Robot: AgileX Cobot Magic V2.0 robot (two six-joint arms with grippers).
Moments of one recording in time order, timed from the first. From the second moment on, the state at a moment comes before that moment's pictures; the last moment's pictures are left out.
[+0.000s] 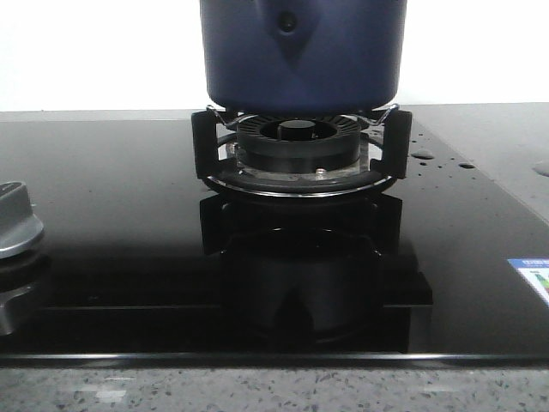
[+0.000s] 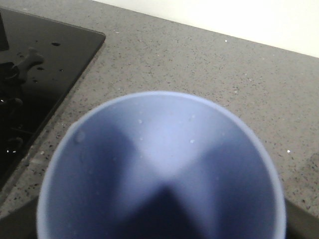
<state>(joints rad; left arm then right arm) -0.26 1.21 -1.42 -1.36 0.99 1.45 -0.19 0.98 -0.40 -0.97 -0.23 0.68</state>
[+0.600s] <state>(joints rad) -0.26 1.21 -1.42 -1.36 1.01 1.45 -0.19 0.95 -0.40 -0.93 -0.28 0.68</state>
